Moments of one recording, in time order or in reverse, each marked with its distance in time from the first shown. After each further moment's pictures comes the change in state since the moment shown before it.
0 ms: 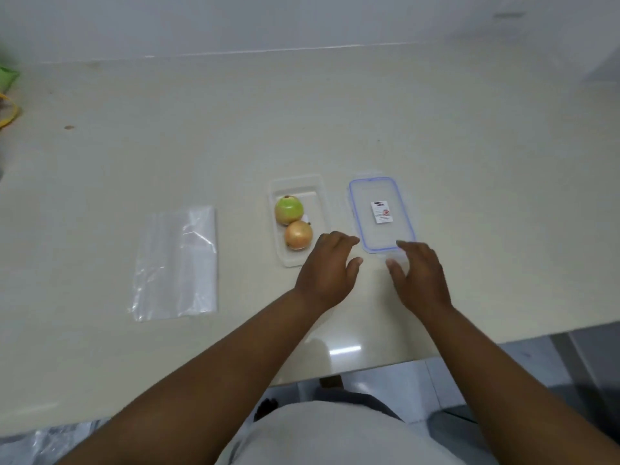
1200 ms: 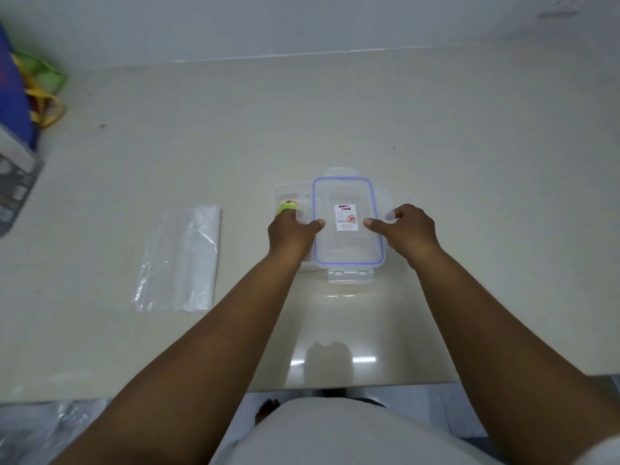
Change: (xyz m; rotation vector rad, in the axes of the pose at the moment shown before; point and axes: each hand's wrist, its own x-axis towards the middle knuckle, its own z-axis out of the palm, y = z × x) left_hand 0.067 -0.030 -0.025 -0.339 0.264 -0.884; right_hand 0.114 -0.033 -0.018 0.345 -0.214 0.272
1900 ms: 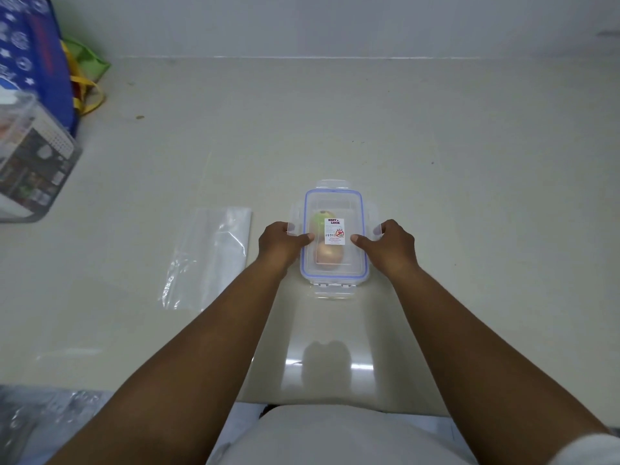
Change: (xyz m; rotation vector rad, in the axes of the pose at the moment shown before) left_hand 0.048 -0.047 -0.057 -0.103 -0.024 -0.192; right_hand 0.005 -0.036 0.085 -0.103 -0.065 -0.022
